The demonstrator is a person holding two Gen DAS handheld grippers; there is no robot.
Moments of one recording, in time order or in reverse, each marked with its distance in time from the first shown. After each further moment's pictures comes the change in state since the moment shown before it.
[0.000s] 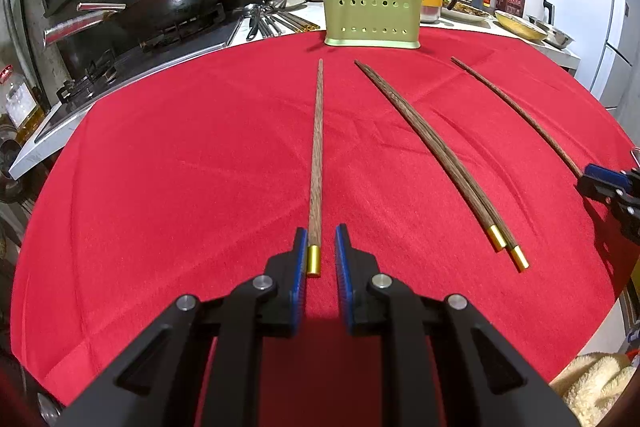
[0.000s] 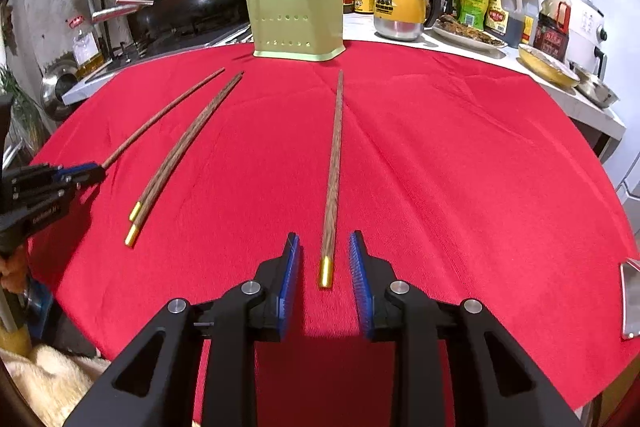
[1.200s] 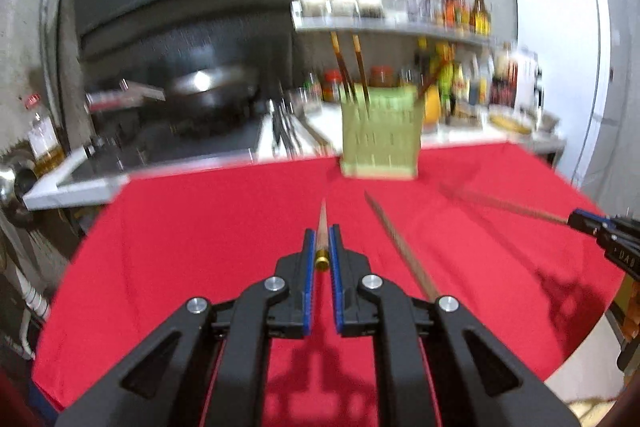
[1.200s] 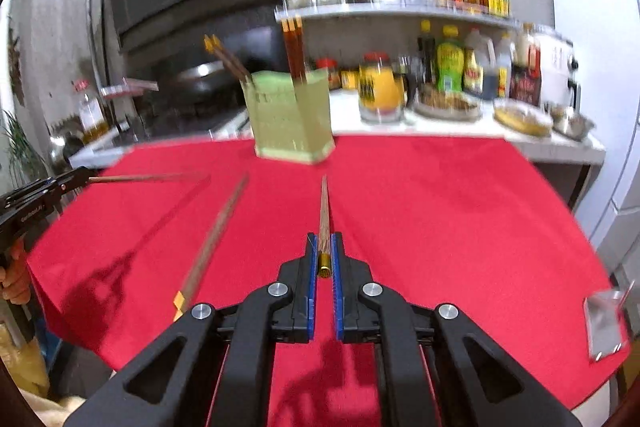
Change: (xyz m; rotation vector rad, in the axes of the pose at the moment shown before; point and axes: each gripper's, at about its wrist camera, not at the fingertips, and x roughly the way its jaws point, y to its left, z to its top) left arm -0.098 0.033 0.043 -0.064 -0.353 -0.001; right arm -0.074 -0.005 0.042 0.073 -0.278 0.012
